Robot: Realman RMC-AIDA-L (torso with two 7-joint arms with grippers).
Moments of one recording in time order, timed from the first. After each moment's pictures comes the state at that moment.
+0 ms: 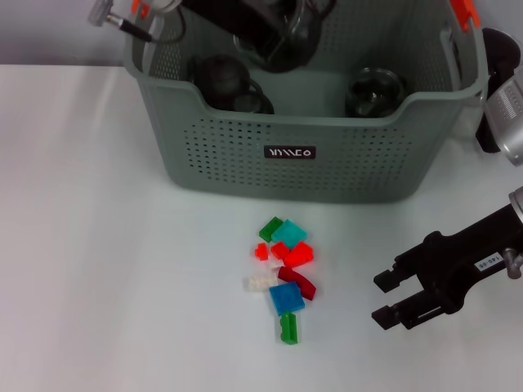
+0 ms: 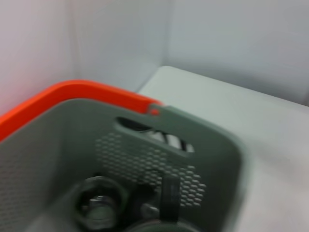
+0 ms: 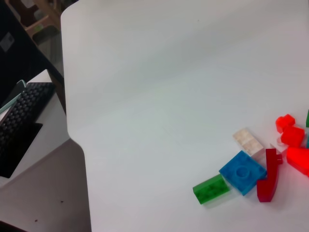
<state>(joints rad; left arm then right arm) -0.99 -2.02 1.01 1.11 2.31 1.53 -2.25 0.73 2.05 -0.98 -0.83 -2.38 -1.76 1.84</state>
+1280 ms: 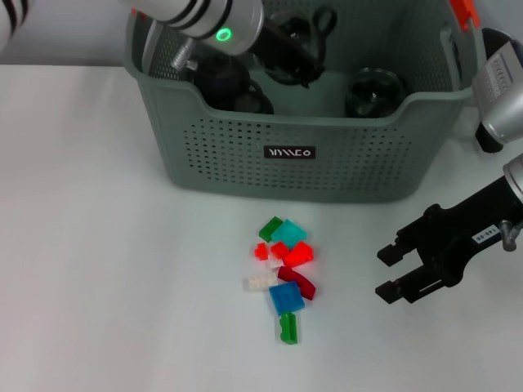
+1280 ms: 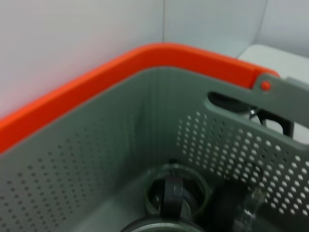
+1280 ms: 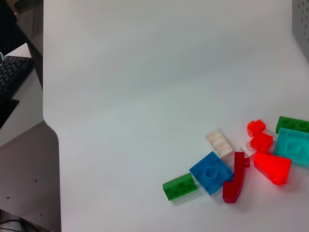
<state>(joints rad) -1.10 -2.09 1.12 0.71 2.43 1.01 -2.25 0.80 2.03 -0.99 -0.83 -2.43 -1.73 1.83</state>
